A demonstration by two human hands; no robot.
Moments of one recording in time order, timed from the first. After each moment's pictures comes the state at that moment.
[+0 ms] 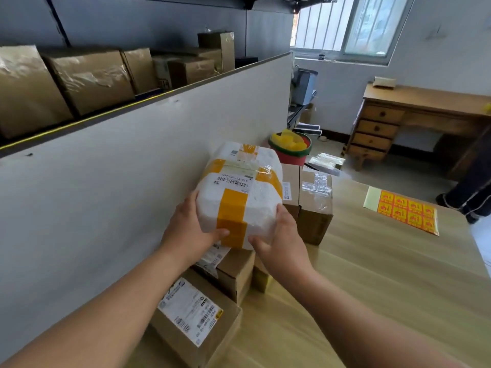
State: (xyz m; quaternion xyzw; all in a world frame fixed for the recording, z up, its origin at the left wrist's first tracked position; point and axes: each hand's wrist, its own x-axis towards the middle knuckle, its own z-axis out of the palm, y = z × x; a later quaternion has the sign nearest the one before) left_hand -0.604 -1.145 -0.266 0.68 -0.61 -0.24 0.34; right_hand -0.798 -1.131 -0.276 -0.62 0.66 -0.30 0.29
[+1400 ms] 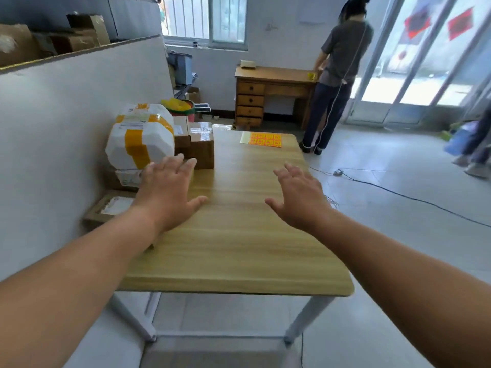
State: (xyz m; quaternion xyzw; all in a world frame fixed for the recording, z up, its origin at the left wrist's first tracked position) left_hand -0.691 -0.829 -0.206 0.49 -0.86 0.05 0.11; right_hand -0.918 -0.727 -0.203 -0.60 0.80 -0.10 0.00
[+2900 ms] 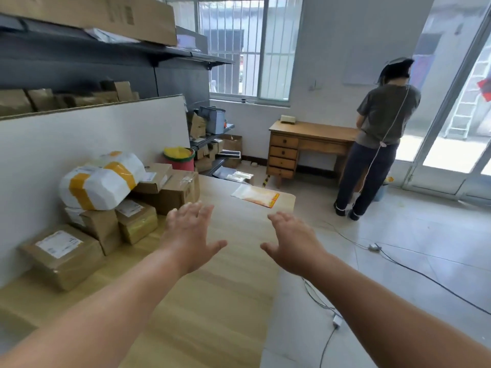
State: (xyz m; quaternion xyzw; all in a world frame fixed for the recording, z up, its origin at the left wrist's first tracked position) left_hand -1.043 -0.816 -0.184 0.62 -0.77 0.03 0.11; right_hand -1.254 -0.790 -0.177 -0.74 0.67 -0.08 0.03
